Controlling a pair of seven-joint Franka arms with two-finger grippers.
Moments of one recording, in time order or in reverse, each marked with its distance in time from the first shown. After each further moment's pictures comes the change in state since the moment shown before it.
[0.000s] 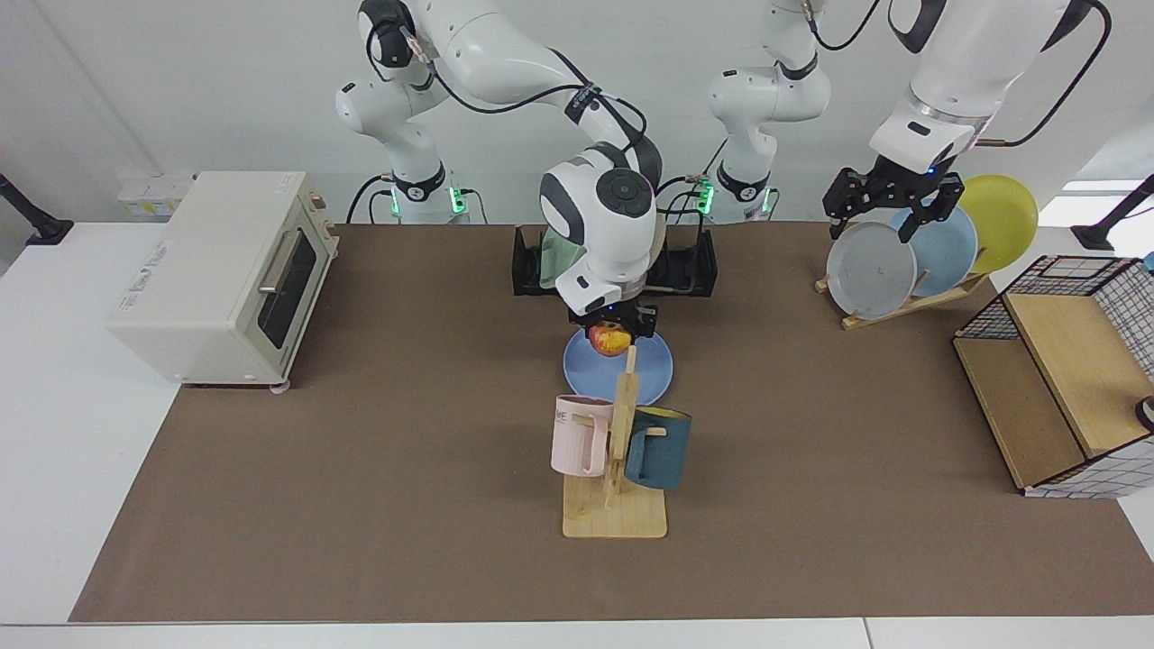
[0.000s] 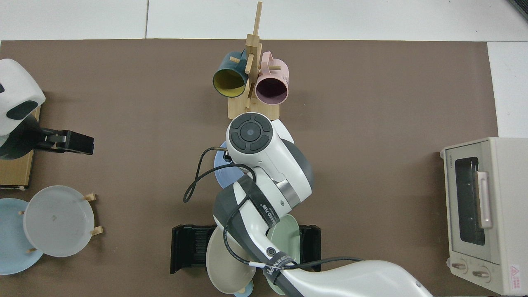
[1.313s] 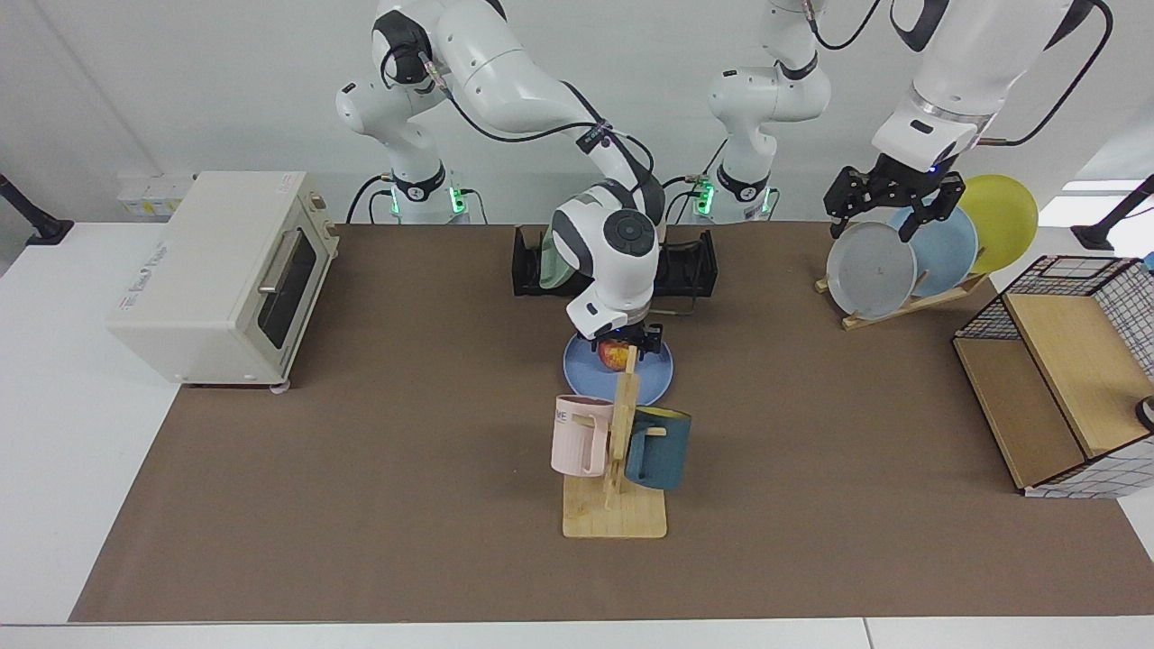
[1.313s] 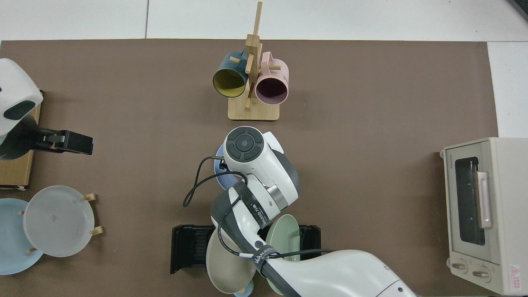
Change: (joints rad) left arm 0.001 -0.003 0.002 0.000 -0.004 0.000 0.002; right arm 0.025 0.075 0.004 -0.051 0.048 0.114 -0.002
